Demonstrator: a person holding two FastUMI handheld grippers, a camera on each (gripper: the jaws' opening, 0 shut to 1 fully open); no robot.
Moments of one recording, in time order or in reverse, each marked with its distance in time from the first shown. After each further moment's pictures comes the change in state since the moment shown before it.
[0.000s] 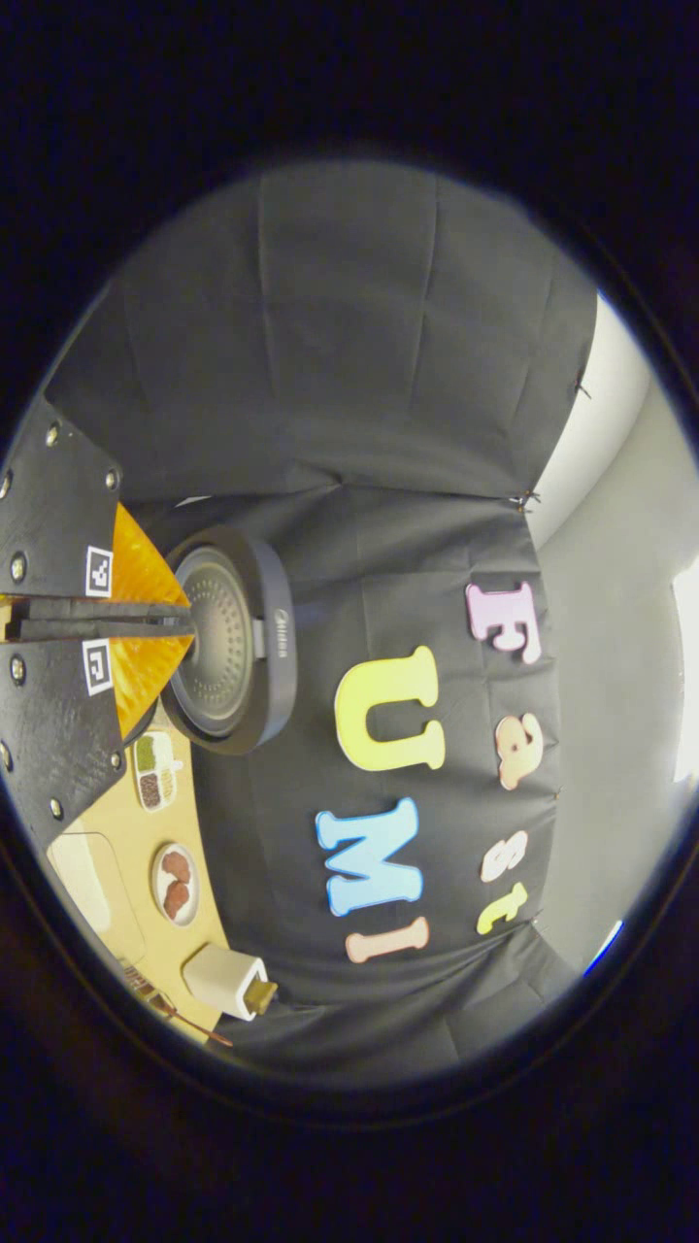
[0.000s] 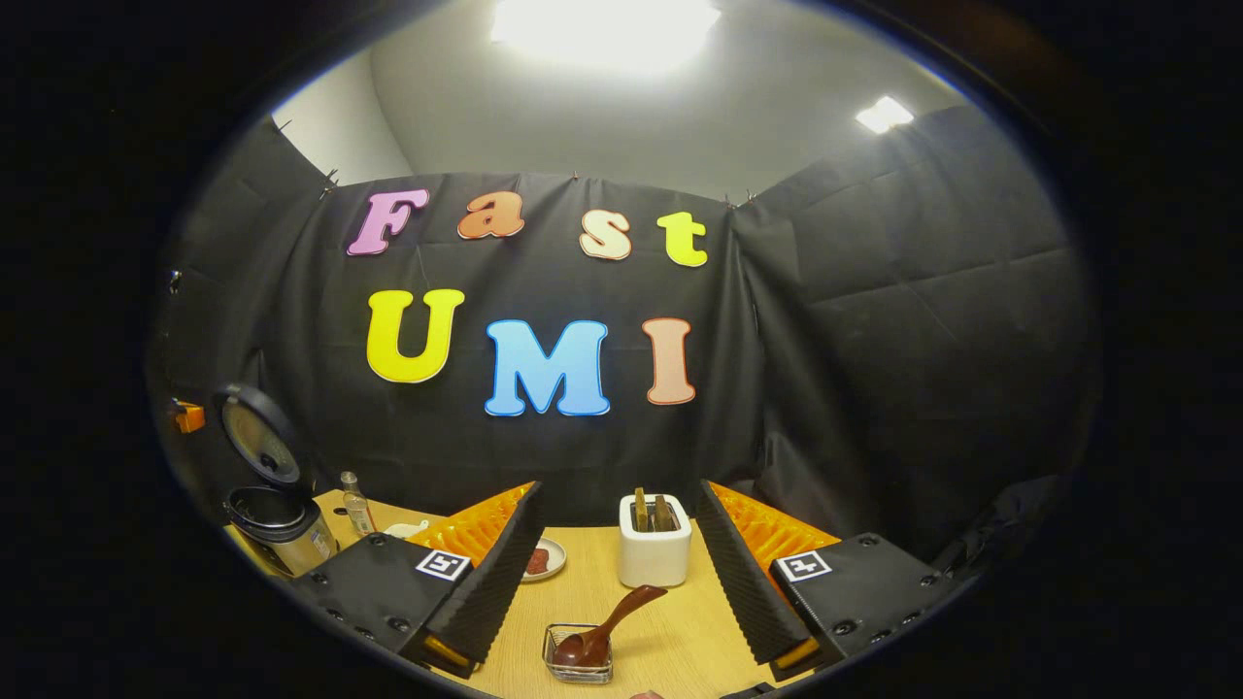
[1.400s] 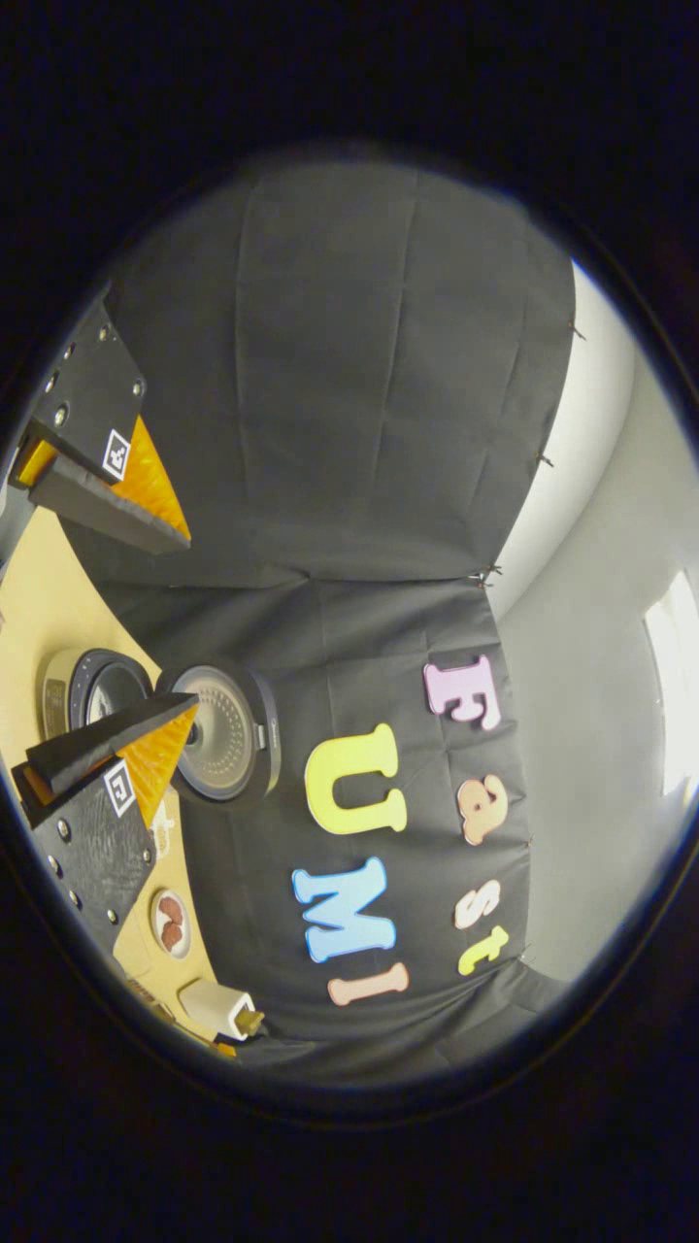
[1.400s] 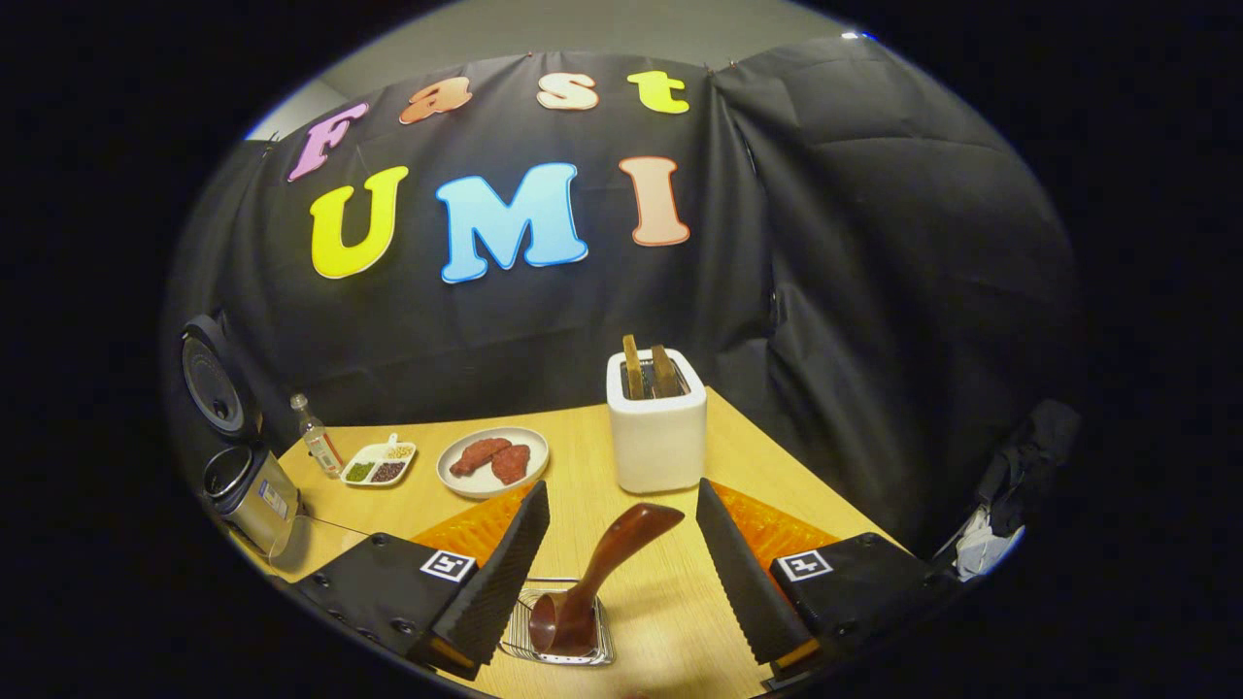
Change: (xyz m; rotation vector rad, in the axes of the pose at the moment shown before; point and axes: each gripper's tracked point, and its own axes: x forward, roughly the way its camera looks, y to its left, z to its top) left arm -0.120 0.092 0.033 0.027 -0.050 0.205; right arm 0.092 -0.017 -0.191 0.102 0.455 -0.026
